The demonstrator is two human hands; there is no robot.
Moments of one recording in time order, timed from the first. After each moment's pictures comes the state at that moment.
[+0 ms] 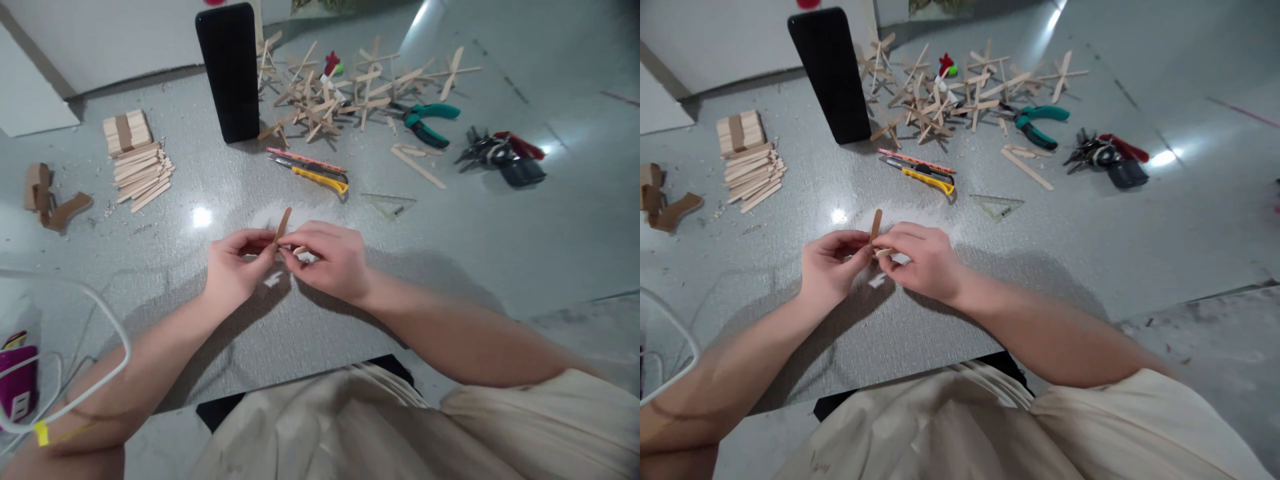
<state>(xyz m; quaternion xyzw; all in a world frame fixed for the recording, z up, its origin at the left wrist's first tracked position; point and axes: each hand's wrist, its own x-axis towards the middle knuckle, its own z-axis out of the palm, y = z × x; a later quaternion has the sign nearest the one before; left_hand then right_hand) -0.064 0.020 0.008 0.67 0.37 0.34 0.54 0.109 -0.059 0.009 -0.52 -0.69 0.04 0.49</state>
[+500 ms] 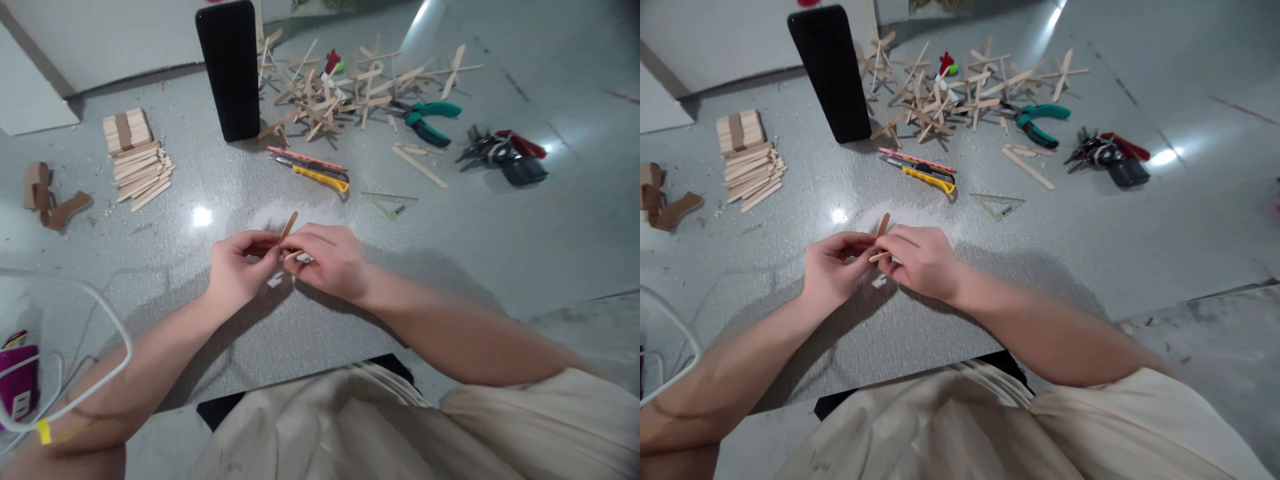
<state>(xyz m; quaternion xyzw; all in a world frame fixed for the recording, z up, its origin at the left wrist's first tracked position) -0.061 0.016 0.014 0.69 0.36 0.32 0.53 0.112 -0.057 0.008 -0.51 -0.75 -0.03 0.41</state>
